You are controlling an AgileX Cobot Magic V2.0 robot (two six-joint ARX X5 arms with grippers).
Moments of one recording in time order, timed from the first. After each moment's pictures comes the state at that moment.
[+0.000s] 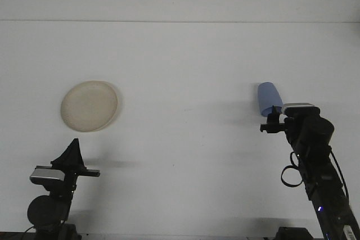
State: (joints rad) left arm -0.08 0.01 0.03 0.22 -0.03 -0.03; right arm -0.05 0.99 0.66 -0.06 -0.06 -0.01
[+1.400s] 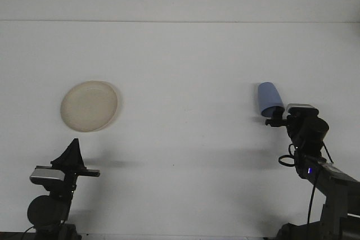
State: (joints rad) left arm -0.08 0.01 0.03 0.22 -0.03 -0.03; right arm -0.23 1.54 0.54 0.65 -0.22 0.01
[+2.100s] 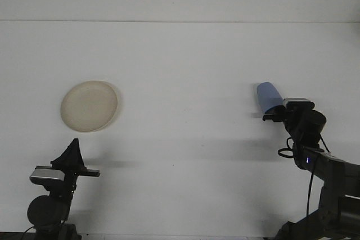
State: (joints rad) left arm -0.08 0.01 0.03 0.22 -0.03 -0.03; right arm -0.23 1.65 0.62 0.68 -0.31 0.00
